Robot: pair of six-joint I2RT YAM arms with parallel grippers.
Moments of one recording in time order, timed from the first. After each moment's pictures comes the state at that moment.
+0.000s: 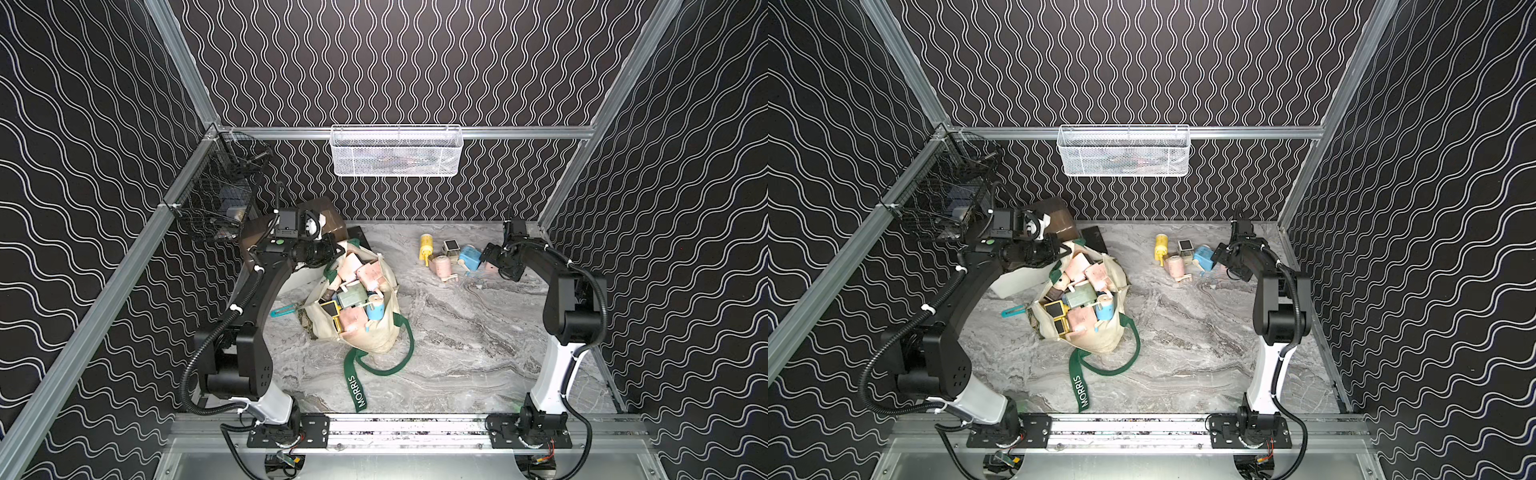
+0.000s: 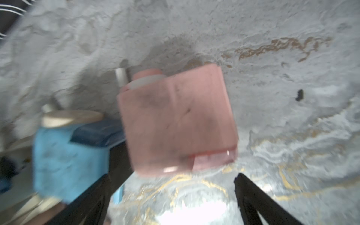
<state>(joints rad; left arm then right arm) 0.01 1.60 1.41 -0.63 0.55 -0.45 0.00 1.99 1.52 -0.60 0.06 0.56</state>
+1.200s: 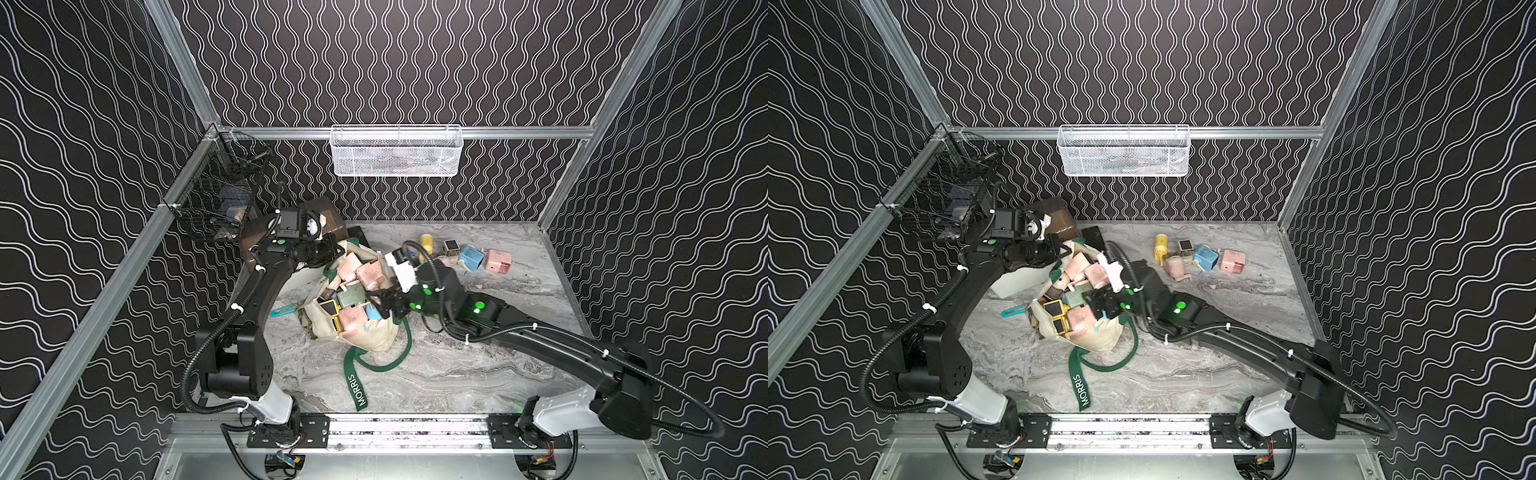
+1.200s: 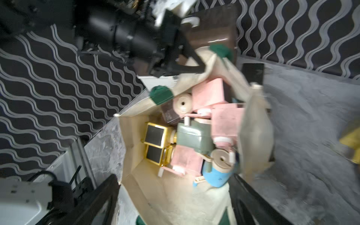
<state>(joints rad) 0.00 1.59 1.41 -0.63 0.53 -0.45 1.04 1.48 1.29 -0.24 0.05 0.31</state>
